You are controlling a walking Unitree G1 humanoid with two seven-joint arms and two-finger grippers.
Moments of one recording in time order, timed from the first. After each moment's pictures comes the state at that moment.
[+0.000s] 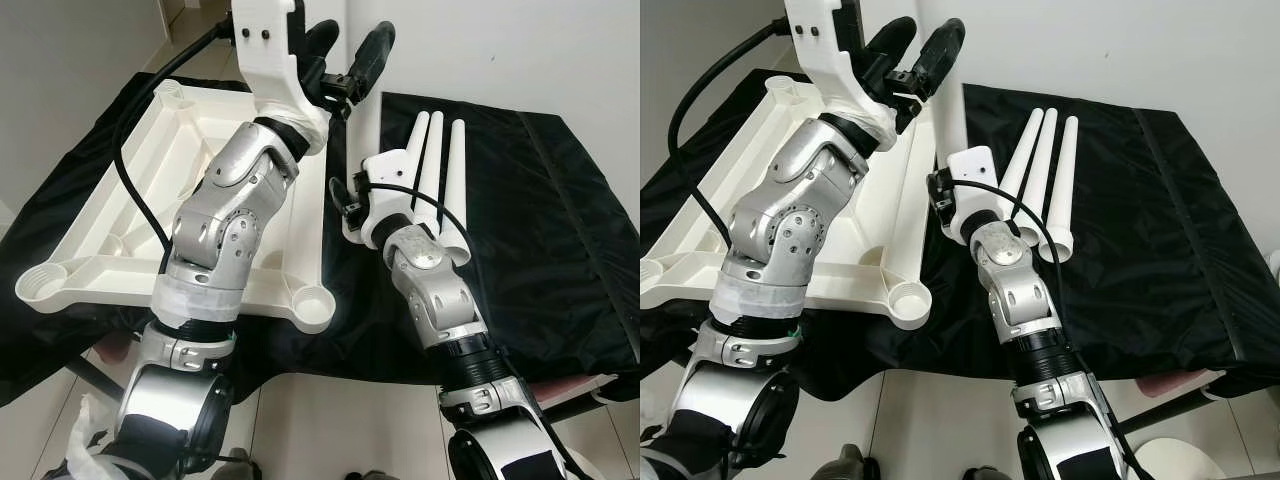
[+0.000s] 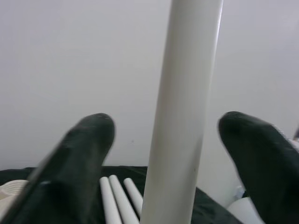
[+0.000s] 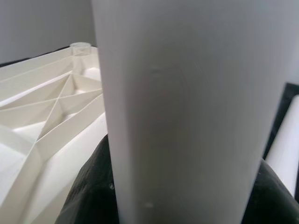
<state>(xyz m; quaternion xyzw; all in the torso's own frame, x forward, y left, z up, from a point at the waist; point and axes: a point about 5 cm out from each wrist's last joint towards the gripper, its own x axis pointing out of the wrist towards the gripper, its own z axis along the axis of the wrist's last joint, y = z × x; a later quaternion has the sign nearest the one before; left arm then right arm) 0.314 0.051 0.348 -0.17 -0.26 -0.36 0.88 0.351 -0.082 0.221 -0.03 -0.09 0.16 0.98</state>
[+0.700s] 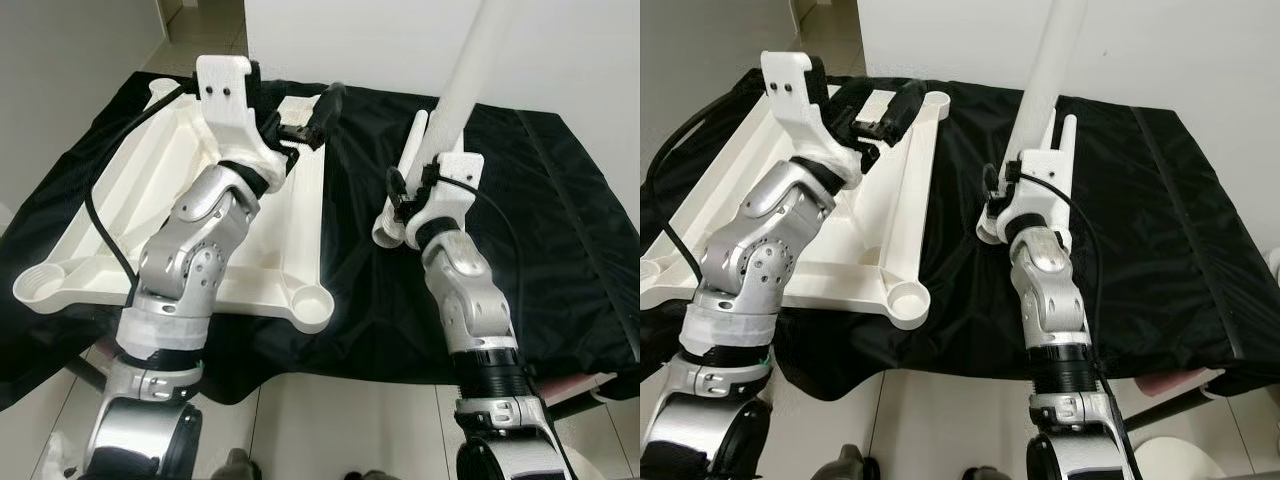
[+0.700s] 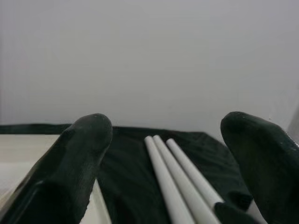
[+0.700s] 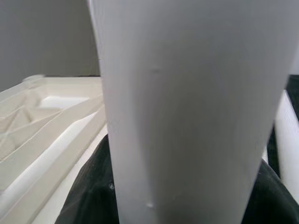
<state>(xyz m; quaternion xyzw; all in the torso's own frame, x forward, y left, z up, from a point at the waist) 0.322 0.095 0.295 -0.11 -0.20 -0.29 0.93 0.338 -0.132 0.218 0.04 -0.12 0.08 0.99</state>
